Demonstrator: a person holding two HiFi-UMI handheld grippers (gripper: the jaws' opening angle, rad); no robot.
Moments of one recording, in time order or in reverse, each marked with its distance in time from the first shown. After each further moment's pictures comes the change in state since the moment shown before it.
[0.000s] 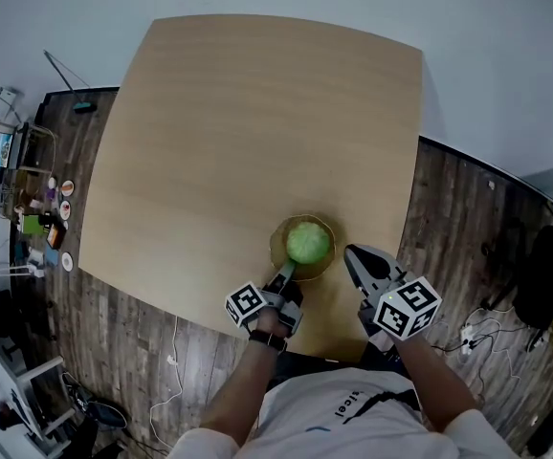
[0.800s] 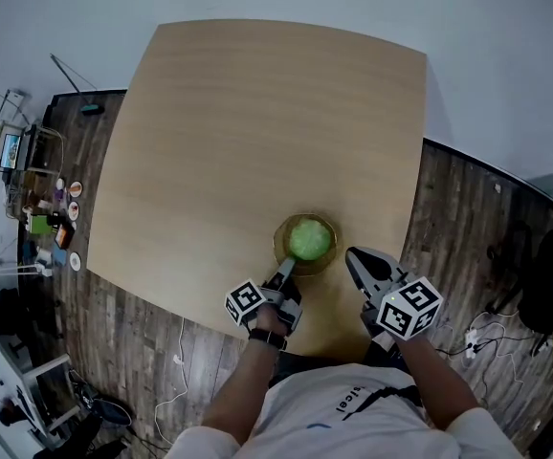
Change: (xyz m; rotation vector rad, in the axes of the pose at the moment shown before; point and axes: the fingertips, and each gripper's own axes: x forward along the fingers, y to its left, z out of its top) left arm 0.002 0.001 0.014 -0.014 -0.031 0.070; right arm 0.002 -0.005 0.004 0.026 0.007 0.044
